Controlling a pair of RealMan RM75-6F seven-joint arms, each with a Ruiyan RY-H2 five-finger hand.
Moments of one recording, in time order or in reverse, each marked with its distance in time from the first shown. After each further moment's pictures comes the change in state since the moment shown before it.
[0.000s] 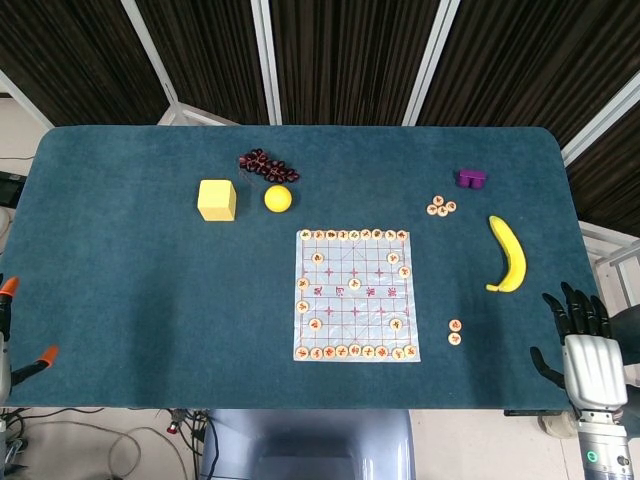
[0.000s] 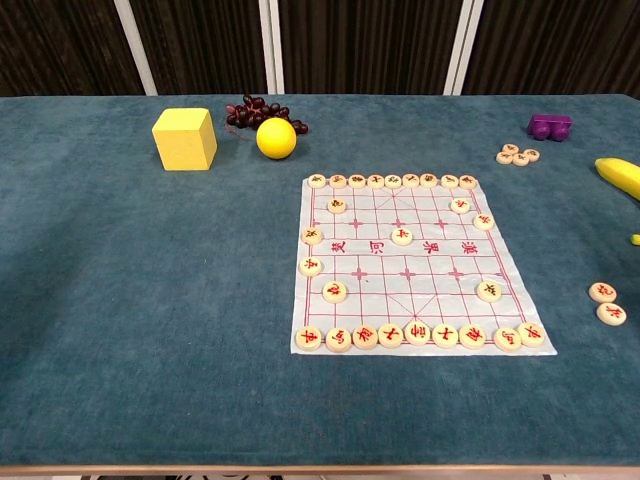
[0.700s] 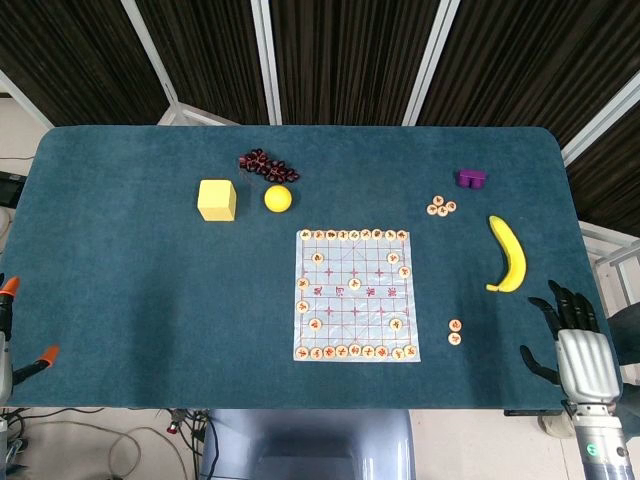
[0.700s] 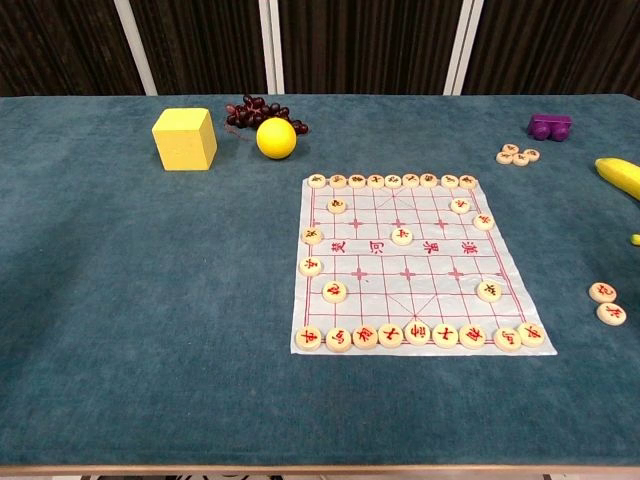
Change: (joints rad) left arm -0.001 -0.008 -0.003 0.003 -0.001 0.001 0.014; right arm 0.047 0.038 0.005 -0.016 0.008 -0.101 0.131
